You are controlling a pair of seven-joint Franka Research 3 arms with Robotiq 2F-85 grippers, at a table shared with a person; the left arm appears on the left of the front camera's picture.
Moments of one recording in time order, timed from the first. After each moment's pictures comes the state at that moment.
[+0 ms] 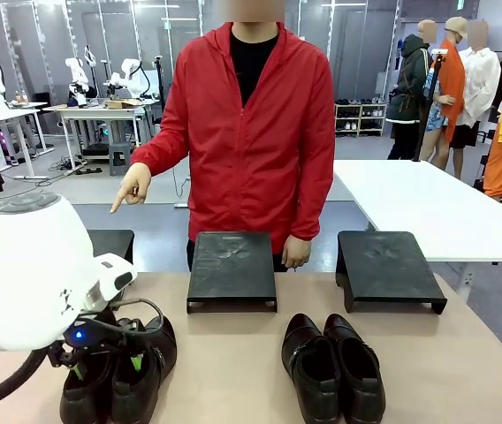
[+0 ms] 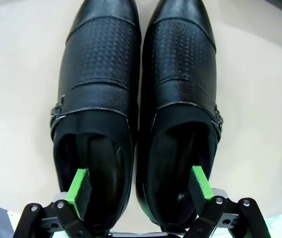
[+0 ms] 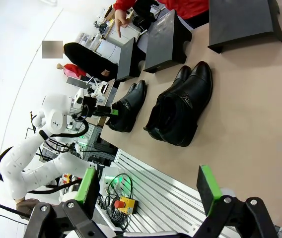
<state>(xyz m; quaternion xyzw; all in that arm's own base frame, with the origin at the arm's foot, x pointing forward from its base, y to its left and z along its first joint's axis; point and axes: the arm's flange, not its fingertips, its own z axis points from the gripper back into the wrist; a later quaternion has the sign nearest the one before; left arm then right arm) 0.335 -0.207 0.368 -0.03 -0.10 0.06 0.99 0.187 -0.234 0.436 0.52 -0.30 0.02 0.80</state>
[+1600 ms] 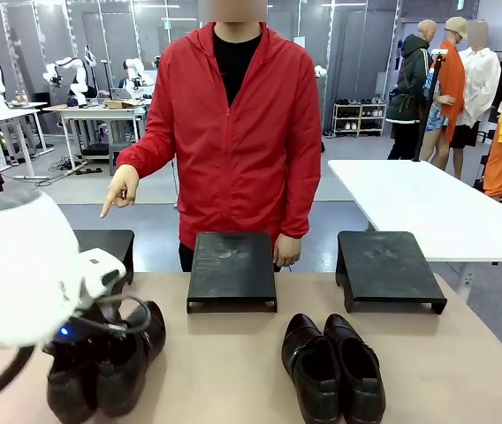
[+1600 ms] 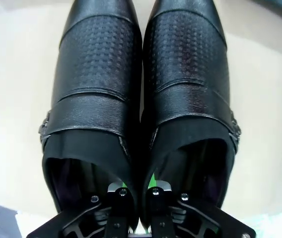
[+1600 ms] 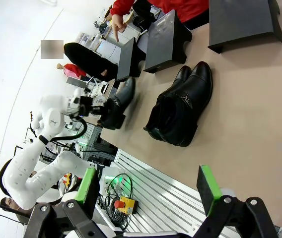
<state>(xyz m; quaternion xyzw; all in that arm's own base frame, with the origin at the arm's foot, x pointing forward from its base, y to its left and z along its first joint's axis) 0.330 -0.184 0.393 -0.03 -0.13 0.05 0.99 0.187 -0.234 0.436 0.52 -0.30 0.02 0.80</state>
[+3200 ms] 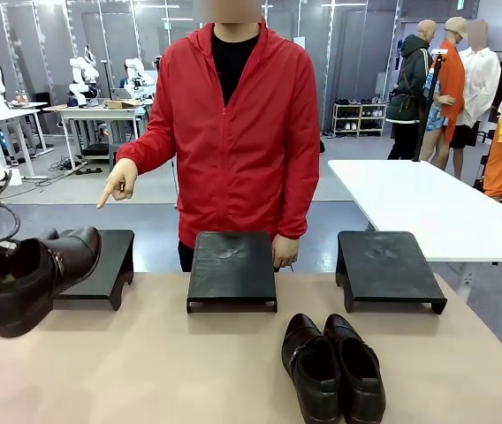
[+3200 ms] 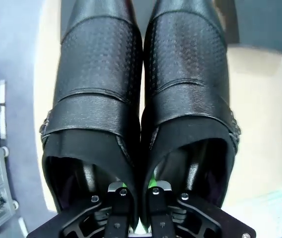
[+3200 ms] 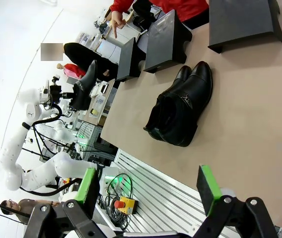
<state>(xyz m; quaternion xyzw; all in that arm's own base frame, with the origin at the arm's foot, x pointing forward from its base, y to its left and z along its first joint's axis) 0.342 -0.048 0.535 -0.01 -0.21 -0.01 0.98 0.187 -0.234 0.436 0.52 -0.30 0.02 0.80</state>
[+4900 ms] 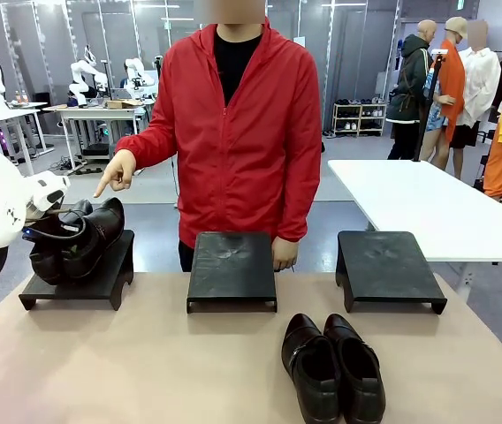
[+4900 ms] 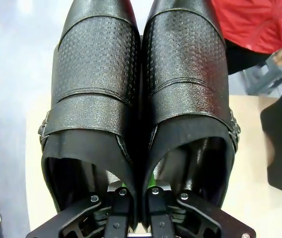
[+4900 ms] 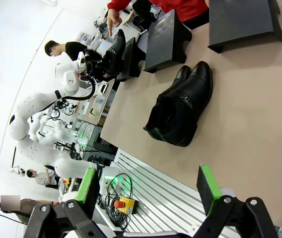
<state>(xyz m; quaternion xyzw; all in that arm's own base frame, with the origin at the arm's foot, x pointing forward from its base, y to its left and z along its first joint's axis) 0.582 0.000 0.417 -0.02 -0.31 -0.02 0.95 0.188 -0.234 0.436 0.52 -0.30 0.02 0.80</state>
